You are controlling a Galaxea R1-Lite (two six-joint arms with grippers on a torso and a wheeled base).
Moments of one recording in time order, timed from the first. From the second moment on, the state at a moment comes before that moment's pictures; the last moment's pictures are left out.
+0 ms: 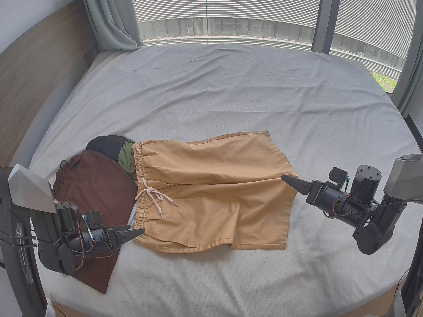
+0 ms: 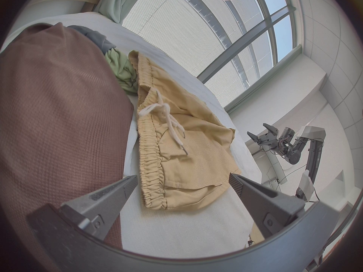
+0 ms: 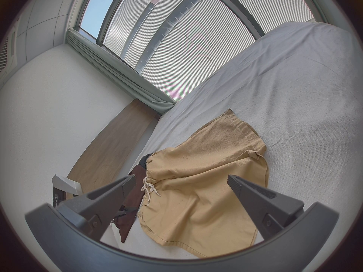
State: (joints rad) left arm 0.07 2.37 -0.35 -1.55 -0.84 -0.23; right arm 0.25 2.14 -0.49 -1.54 0.41 0.60
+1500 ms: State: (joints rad) left arm 0.02 2.47 -0.37 -1.55 -0.79 -0.28; right arm 0.23 2.18 -0.26 -1.54 0.50 0.36
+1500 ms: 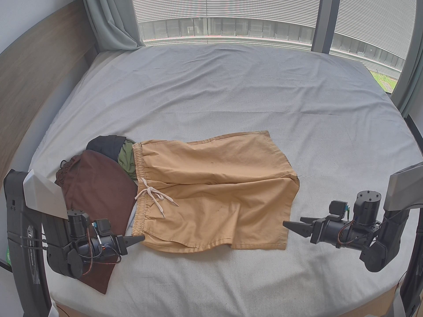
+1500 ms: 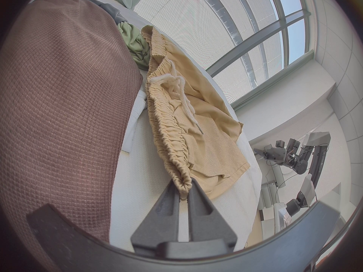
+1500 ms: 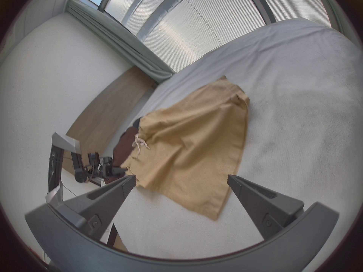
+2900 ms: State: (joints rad) left arm 0.03 2.47 -0.38 -1.55 -0.79 -0.28; right arm 0.27 2.48 -0.39 -1.55 0.51 0.46
